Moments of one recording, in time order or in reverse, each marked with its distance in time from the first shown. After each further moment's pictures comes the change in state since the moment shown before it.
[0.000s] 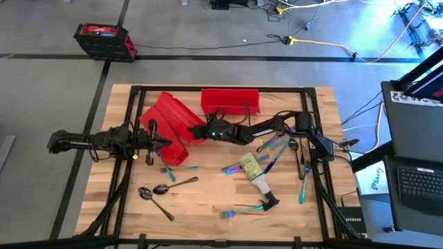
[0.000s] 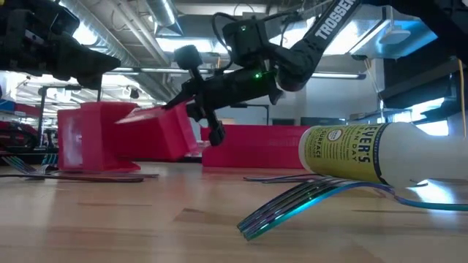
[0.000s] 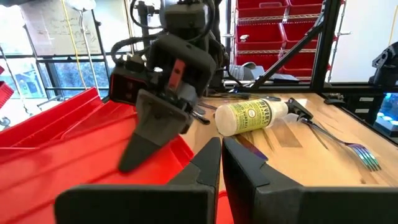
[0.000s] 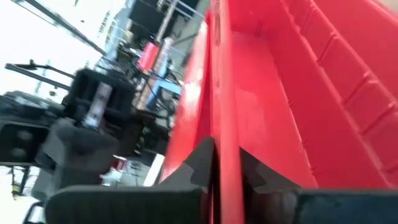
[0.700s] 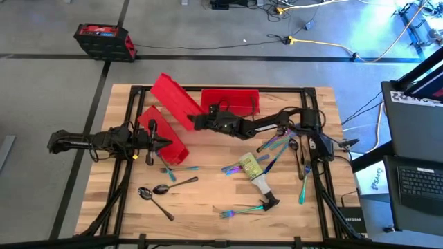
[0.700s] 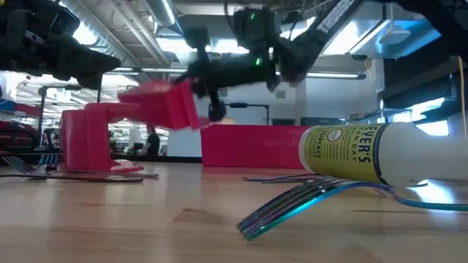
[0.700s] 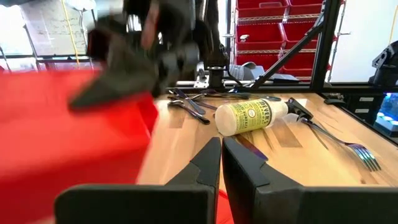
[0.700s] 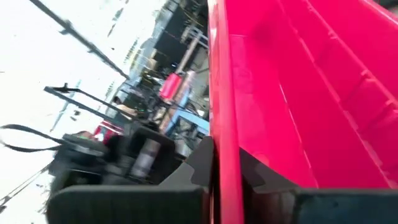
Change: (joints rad) left arm 0.000 0.000 0.000 0.000 0.000 0.000; right arm -0.046 -0.086 0.002 0.062 0.030 -0.101
